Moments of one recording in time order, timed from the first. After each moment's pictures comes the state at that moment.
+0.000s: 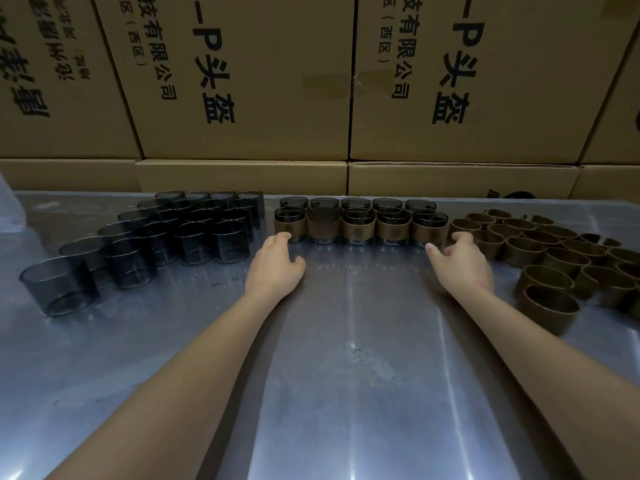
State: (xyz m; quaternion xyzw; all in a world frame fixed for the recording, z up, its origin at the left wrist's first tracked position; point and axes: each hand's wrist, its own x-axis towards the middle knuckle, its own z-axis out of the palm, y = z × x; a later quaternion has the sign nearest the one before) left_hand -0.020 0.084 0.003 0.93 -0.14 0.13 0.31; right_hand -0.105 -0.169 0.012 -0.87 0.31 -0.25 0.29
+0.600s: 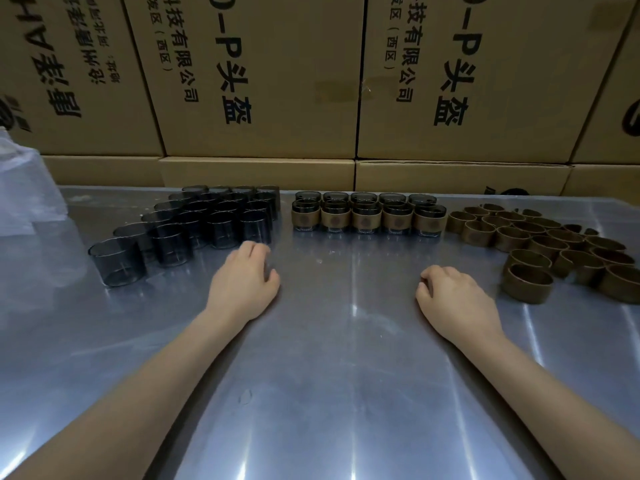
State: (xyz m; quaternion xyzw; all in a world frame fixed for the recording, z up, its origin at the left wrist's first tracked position) left_hand -0.091 0.172 0.003 0.95 -0.17 0.19 0.17; right_hand -0.204 -0.099 0.001 -0.96 0.18 -0.20 0.09
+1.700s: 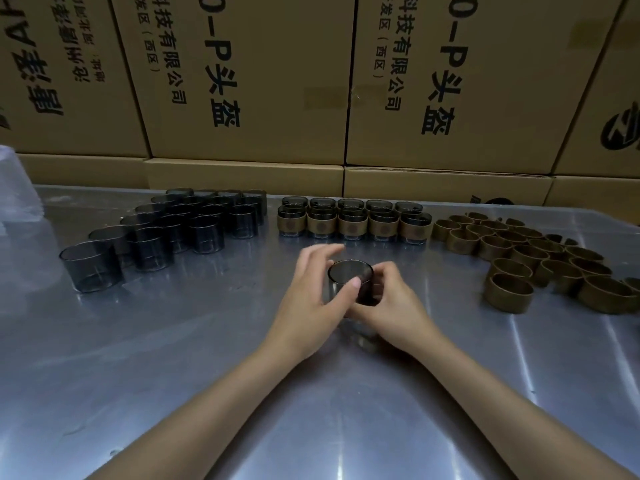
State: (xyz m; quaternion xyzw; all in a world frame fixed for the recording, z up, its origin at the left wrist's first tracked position) left_hand -0.161 0.088 0.005 0.77 -0.33 0.11 0.53; right_hand -0.197 -0.060 0.005 -0.87 0.04 -0.16 0.46
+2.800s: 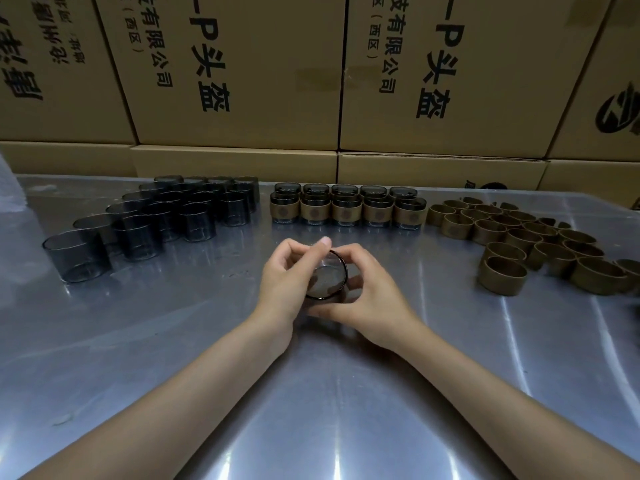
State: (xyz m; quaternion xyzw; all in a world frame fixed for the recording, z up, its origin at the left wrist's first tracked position) left_hand -0.162 0.088 0.019 0.62 -0.10 -0.03 0.77; right_hand -0.204 -0.036 0.007 -0.85 -0.09 -0.22 0.48
